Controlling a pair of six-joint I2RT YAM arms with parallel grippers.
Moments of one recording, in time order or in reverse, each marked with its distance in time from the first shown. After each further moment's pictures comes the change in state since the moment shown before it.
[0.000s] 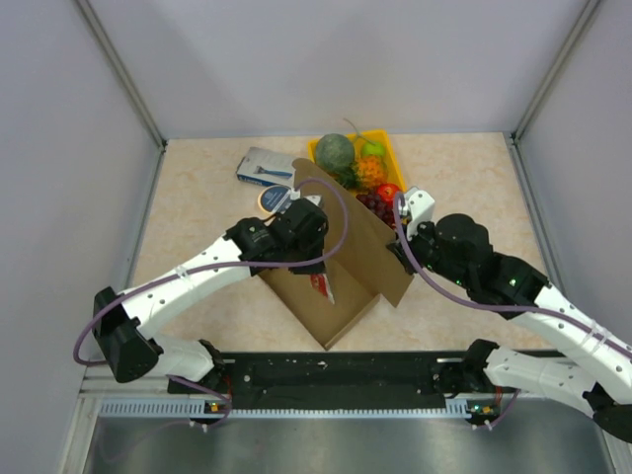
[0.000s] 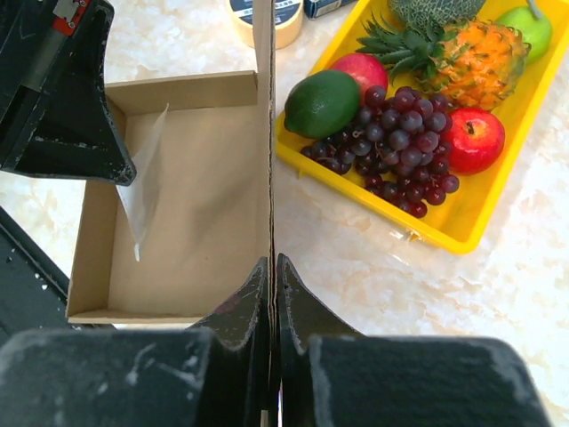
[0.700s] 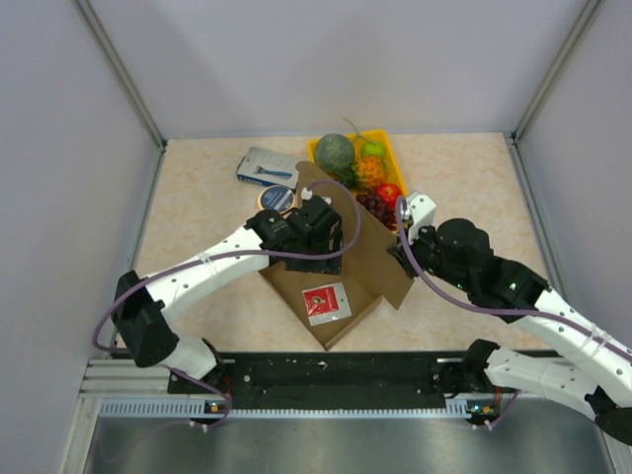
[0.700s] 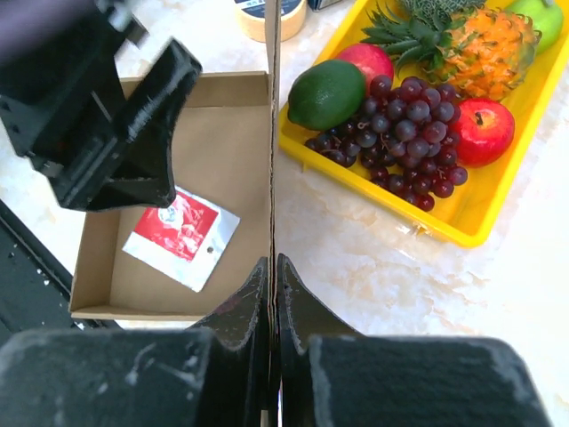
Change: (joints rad) left arm -0.001 0.142 0.064 -0.094 -0.050 0.046; right arm 0.000 -0.029 -0.040 0.011 -0.009 0.014
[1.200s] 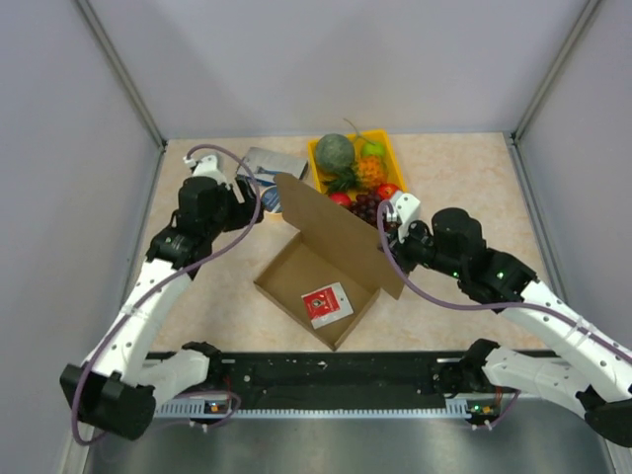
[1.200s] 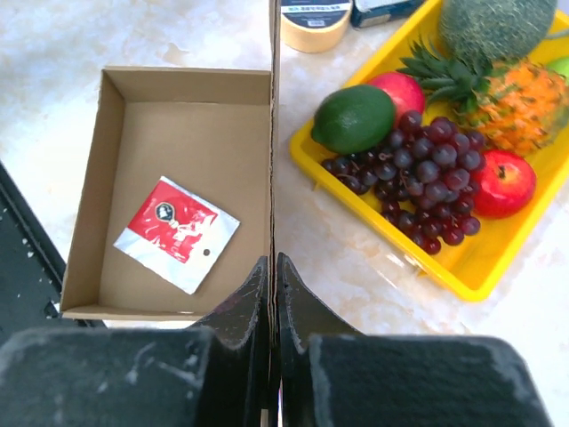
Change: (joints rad) left arm 0.566 -0.494 -0.280 0.394 -0.012 0.213; right arm -0.087 0.066 -0.014 0.072 -0.187 -0.155
